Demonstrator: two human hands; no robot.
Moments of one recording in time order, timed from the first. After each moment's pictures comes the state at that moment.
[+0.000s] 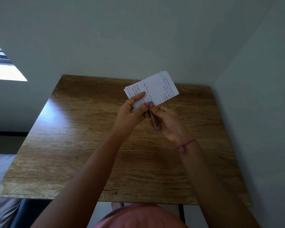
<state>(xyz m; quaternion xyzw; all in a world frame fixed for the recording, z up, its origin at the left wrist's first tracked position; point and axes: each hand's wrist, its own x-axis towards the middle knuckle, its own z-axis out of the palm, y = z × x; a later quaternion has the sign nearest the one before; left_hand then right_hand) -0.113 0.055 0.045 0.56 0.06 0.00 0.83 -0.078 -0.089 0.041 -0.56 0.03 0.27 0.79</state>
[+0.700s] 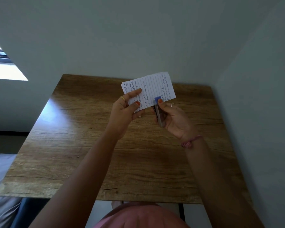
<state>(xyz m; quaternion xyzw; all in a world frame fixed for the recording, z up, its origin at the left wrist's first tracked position) -0.113 0.071 0.053 0.56 0.06 0.03 0.82 -0.067 -0.101 0.046 -0.49 0.02 0.29 0.82</state>
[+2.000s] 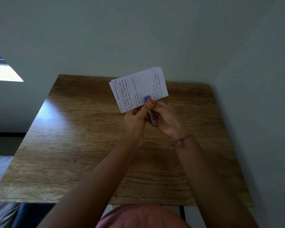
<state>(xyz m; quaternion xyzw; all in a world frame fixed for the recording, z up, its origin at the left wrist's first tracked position) -0.108 0.019 0.032 0.44 0.13 0.09 0.89 -0.062 -0.078 0.041 -0.53 0.05 0.27 0.81</state>
